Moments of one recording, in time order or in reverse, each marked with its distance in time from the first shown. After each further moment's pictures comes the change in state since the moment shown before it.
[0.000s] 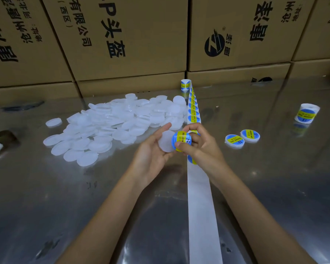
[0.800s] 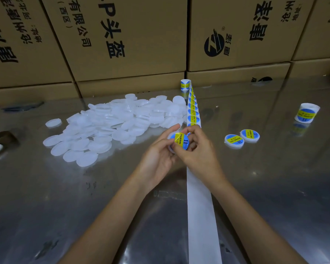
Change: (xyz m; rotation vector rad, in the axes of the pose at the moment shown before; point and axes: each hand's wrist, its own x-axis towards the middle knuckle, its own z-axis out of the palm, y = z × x) left_hand -0.004 -0.010 0.014 -0.002 -0.109 -0.022; right_hand 0.001 0.019 0.009 -0.338 0.166 -0.157
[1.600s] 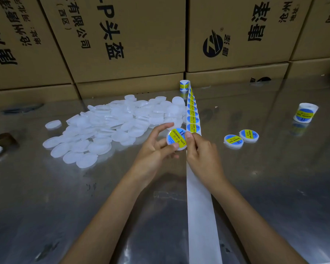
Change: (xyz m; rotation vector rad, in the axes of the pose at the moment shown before) left_hand -0.005 0.007 -0.011 0.369 -0.025 0.184; right_hand 0.000 0.009 -0.006 -0.353 0.064 -0.069
